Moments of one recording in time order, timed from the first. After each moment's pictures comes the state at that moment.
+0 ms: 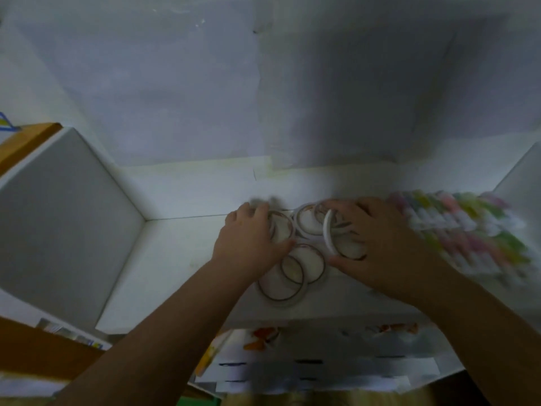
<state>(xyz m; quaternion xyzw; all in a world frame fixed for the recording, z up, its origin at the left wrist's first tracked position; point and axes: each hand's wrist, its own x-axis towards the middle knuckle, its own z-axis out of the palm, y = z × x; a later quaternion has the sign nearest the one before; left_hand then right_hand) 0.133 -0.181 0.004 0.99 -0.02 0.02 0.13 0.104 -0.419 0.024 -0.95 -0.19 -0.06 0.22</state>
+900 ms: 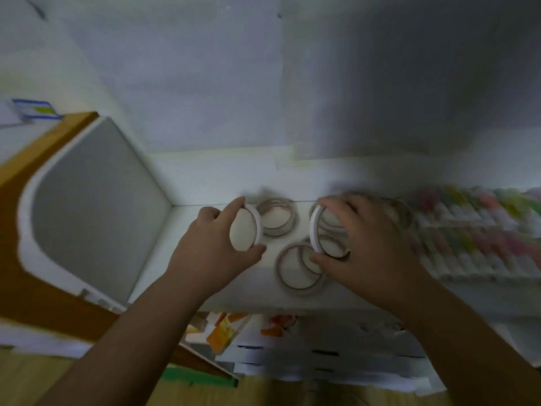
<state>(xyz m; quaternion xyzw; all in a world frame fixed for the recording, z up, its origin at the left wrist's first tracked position) 0.076 -0.114 0.029 0.99 0.04 0.04 0.16 0.094 -0.374 0.013 -0.93 -0.21 -0.08 0.29</state>
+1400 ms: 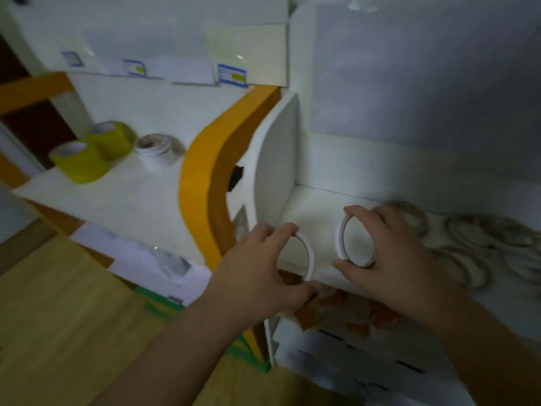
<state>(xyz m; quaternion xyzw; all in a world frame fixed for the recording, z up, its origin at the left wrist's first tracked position) -0.072 0.023 0.036 0.98 0.03 0.09 0.19 0.029 -0.190 0.032 -0.92 -0.30 -0.04 0.25</state>
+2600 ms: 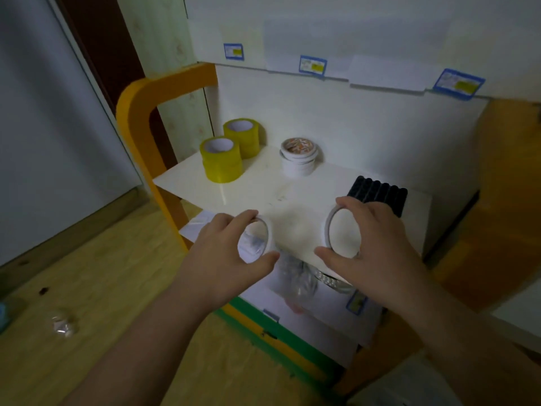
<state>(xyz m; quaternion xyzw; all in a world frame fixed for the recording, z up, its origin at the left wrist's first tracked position) -0.188 0.400 0.018 0.94 0.20 0.15 0.23 -0.044 0.187 0.031 -0.88 -0.36 0.00 0.30</state>
